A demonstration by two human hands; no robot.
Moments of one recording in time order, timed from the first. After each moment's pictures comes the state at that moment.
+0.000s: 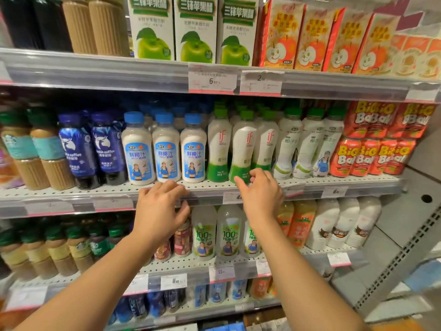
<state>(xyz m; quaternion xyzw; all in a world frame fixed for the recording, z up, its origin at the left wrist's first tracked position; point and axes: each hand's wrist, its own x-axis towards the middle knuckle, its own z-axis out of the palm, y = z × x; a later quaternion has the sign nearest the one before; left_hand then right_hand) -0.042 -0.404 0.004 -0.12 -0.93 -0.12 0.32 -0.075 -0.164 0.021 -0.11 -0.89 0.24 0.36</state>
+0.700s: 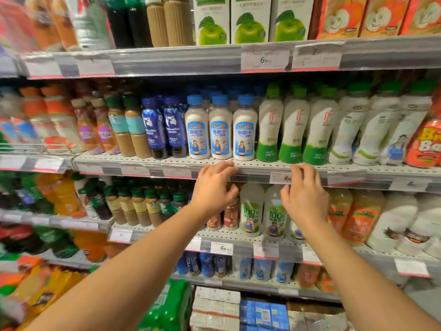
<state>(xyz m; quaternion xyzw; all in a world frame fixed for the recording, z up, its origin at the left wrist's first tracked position) -0.017 -0.393 0.005 -0.10 -0.96 -0.14 0.22 -0.049 -0.151 -0.025 0.08 -0.92 0.12 0.35</state>
